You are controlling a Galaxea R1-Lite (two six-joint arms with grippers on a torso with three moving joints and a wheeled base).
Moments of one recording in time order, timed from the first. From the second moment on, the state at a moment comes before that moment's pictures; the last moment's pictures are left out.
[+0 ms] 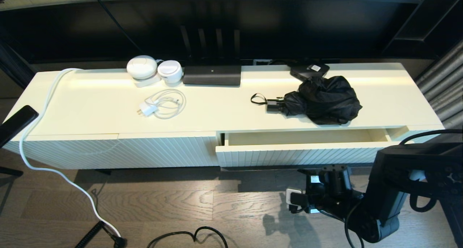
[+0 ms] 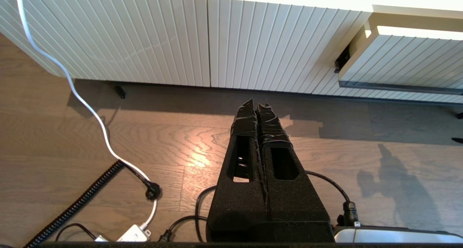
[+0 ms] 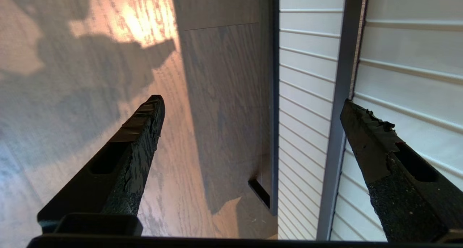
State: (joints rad) left arm 0.00 0.00 0.00 -0.04 0.01 -0.10; right arm 0.35 2.36 -0.67 -1.13 -0.04 -1.28
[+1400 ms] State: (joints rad) left arm 0.00 0.00 0.00 -0.04 0.01 -0.10; right arm 0.38 1.36 -0.64 -0.28 -0.16 -1.22
